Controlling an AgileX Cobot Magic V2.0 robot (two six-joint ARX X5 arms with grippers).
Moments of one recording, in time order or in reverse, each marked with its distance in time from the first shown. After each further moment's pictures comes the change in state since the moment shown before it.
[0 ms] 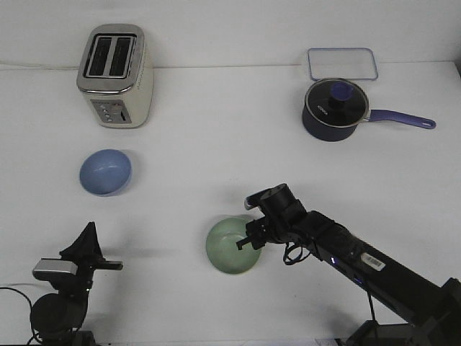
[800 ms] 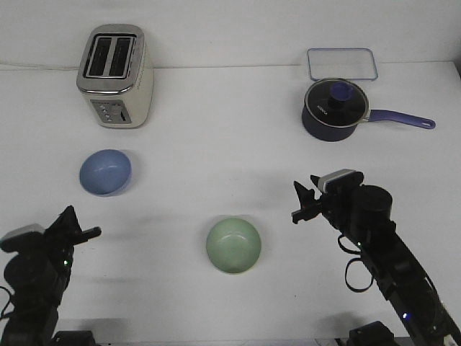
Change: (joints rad) left arm 0.031 0.566 0.588 -0.400 -0.131 -0.289; right arm -0.365 -0.548 -0.177 0.248 0.029 -0.177
